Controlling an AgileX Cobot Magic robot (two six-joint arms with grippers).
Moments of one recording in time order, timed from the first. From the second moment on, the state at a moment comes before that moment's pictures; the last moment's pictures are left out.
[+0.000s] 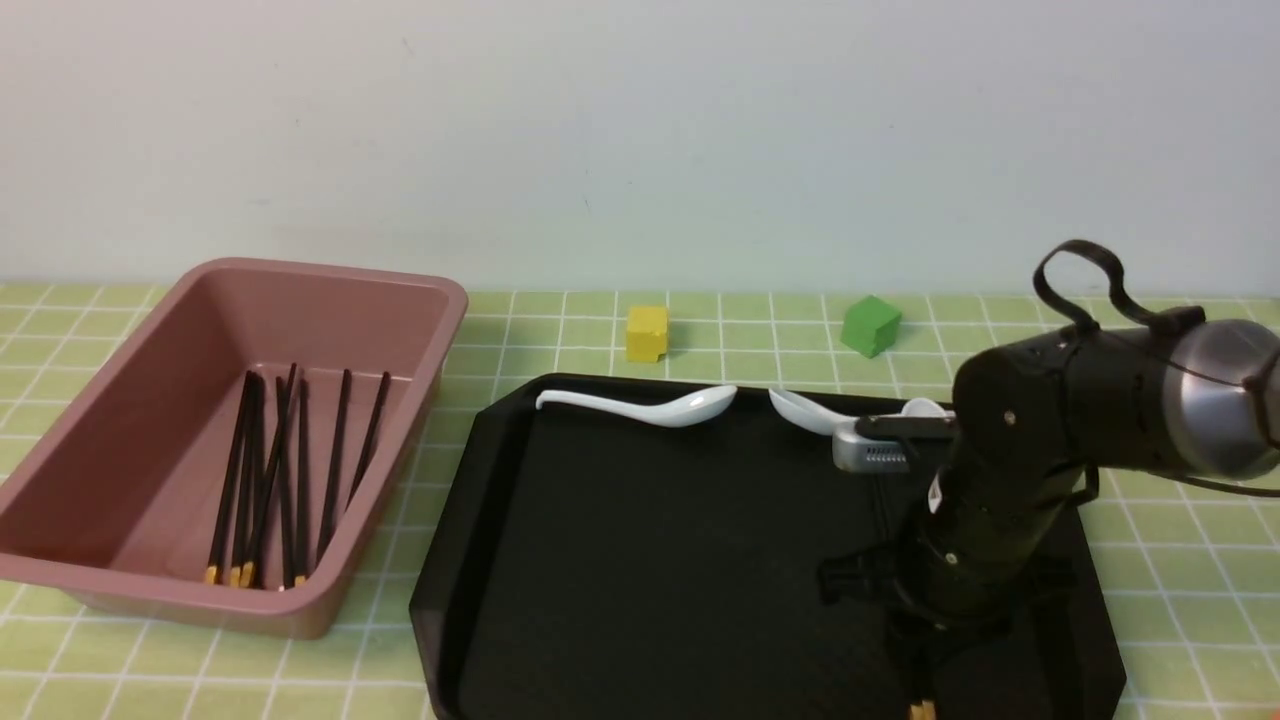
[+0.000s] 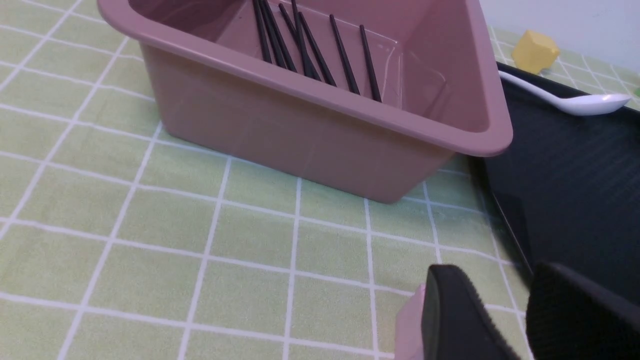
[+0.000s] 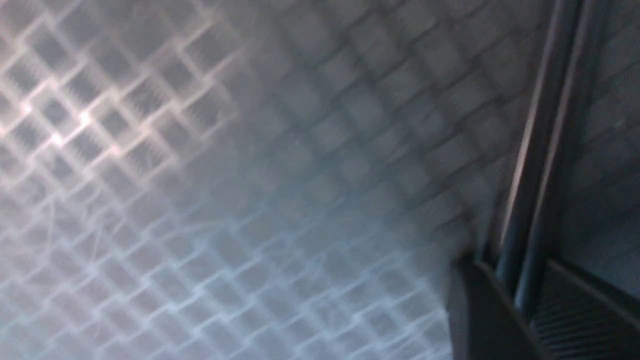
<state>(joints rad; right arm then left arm) 0.42 1.89 -1.12 0.13 0.75 0.37 -0.08 -0.01 0.03 -0.12 0.38 -0.23</state>
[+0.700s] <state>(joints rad) 0.42 1.67 -1.20 0.39 0.85 0.17 -0.08 -0.01 0.03 -0.12 0.38 -0.23</state>
